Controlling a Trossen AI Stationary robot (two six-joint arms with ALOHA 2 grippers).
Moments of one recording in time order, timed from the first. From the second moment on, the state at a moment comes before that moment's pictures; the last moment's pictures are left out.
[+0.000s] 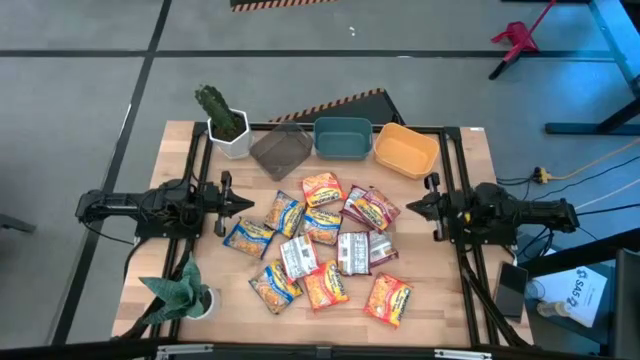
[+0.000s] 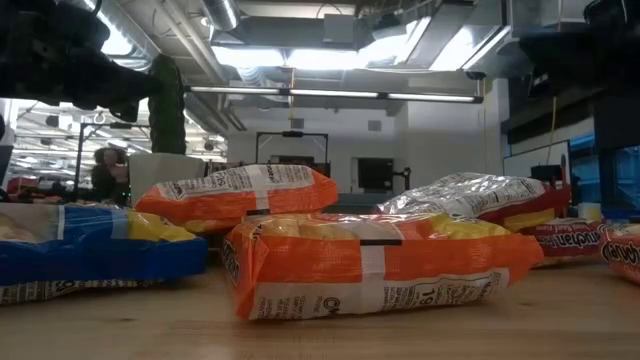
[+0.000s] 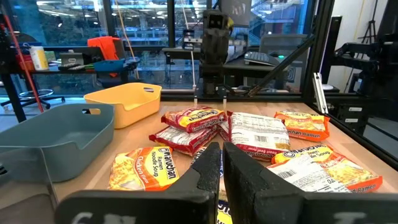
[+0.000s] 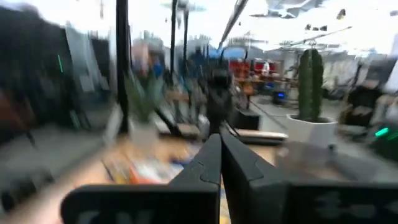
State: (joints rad) left arm 0.02 0.01 0.01 0.02 -0.02 -0.02; right arm 0.00 0.01 0.01 0.24 -0.10 0.03
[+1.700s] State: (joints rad) left arm 0.02 0.01 0.12 0.74 -0.22 -0.54; right arm 0.00 1.09 0.87 -0.89 0.05 0.24
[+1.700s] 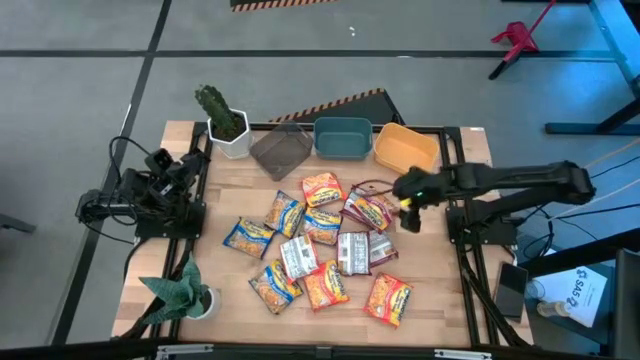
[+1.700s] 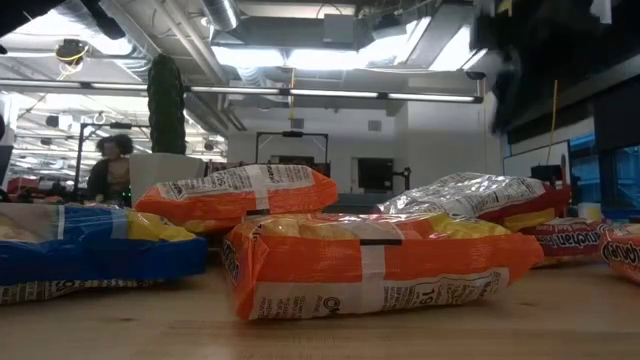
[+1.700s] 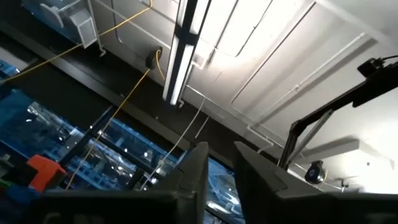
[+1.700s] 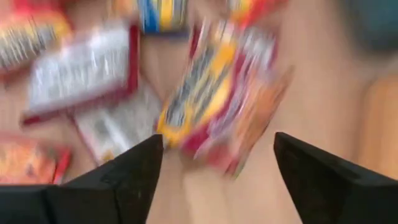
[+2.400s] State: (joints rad) left arm 0.02 0.01 0.12 0.71 -0.23 -0.61; right arm -0.41 1.15 0.57 -0.58 -0.37 0.05
